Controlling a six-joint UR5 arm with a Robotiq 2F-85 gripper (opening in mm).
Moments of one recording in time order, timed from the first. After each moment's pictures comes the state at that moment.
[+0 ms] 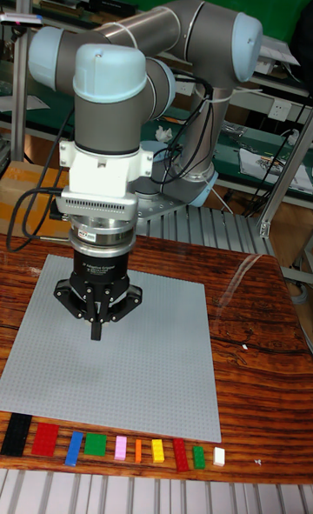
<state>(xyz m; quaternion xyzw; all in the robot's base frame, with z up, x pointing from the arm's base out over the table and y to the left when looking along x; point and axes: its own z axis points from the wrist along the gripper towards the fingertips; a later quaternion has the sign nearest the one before) 0.674 -0.065 0.131 0.04 1.00 0.07 0.06</state>
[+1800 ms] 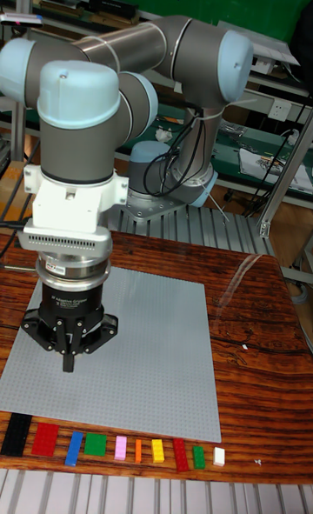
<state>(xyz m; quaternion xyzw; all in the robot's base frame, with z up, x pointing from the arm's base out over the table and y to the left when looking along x) 0.726 -0.095 0.119 0.02 1.00 0.05 0.05</state>
